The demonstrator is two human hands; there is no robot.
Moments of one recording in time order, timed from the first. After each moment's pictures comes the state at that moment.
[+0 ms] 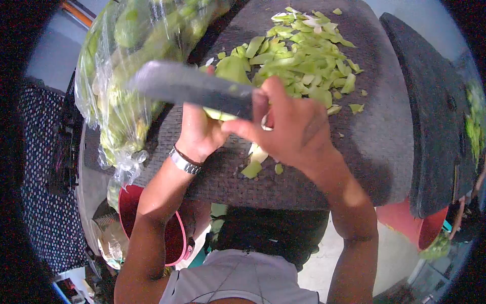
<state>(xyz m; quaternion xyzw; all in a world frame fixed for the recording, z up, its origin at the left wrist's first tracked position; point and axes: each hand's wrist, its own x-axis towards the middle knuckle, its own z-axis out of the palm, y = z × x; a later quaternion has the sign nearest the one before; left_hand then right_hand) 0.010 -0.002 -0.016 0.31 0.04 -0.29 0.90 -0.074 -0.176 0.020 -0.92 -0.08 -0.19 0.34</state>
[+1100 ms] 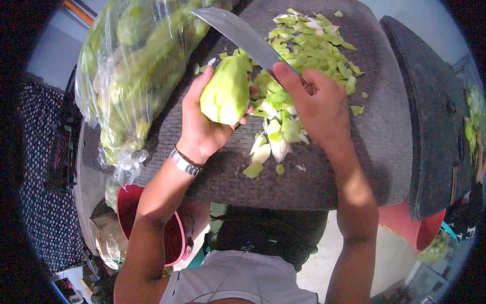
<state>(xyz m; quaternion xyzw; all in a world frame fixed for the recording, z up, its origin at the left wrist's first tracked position) 0.012 0.006 -0.004 0.36 -0.01 -0.34 0.87 -0.050 -0.209 0.017 -0.86 0.16 -0.13 0.47</state>
